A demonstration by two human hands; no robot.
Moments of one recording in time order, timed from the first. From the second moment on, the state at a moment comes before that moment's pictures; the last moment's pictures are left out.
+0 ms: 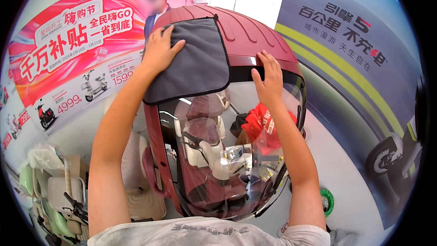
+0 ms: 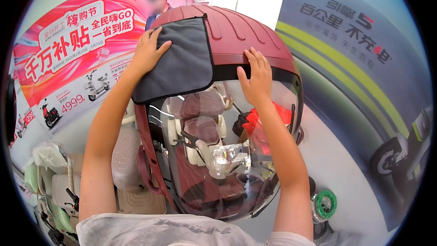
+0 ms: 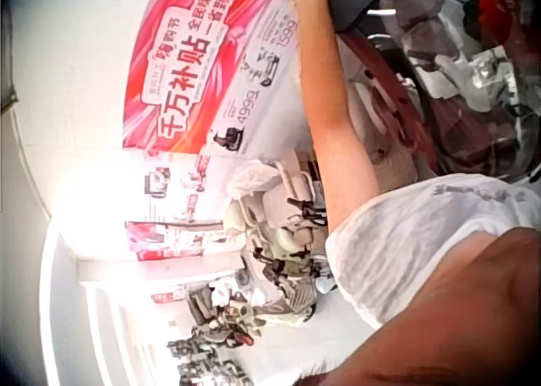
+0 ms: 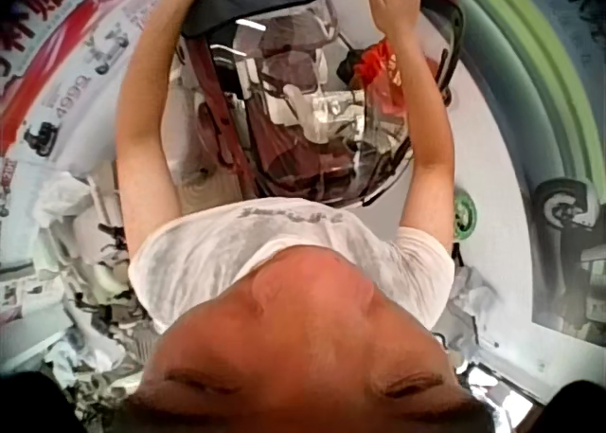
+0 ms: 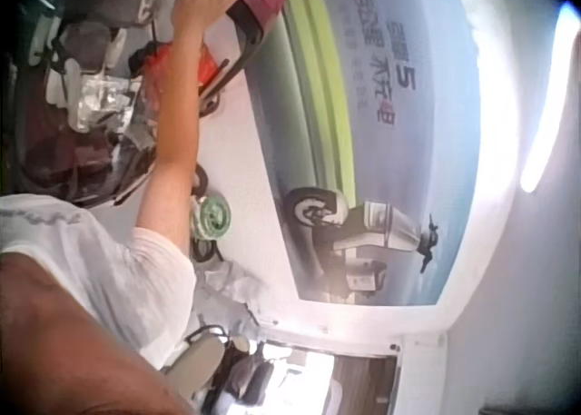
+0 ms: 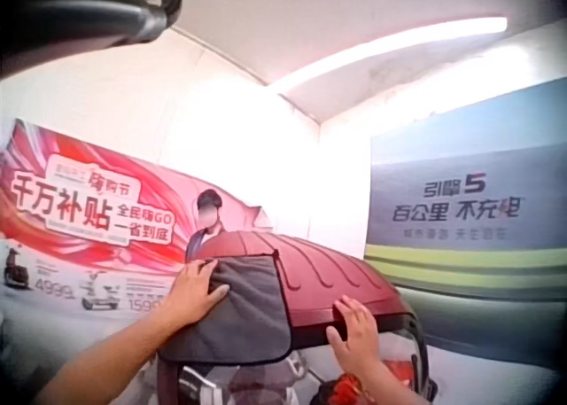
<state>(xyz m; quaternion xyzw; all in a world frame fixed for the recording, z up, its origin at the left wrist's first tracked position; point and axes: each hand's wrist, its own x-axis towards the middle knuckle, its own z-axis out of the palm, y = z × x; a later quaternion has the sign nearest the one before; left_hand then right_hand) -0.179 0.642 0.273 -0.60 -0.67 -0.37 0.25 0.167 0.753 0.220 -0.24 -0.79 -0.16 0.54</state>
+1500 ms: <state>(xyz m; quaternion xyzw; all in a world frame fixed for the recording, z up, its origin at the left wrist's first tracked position) -0.350 0.848 0.333 -0.74 -0.54 -0.35 -0.18 0.167 0.752 0.222 -0.25 -0.81 -0.16 0.51</state>
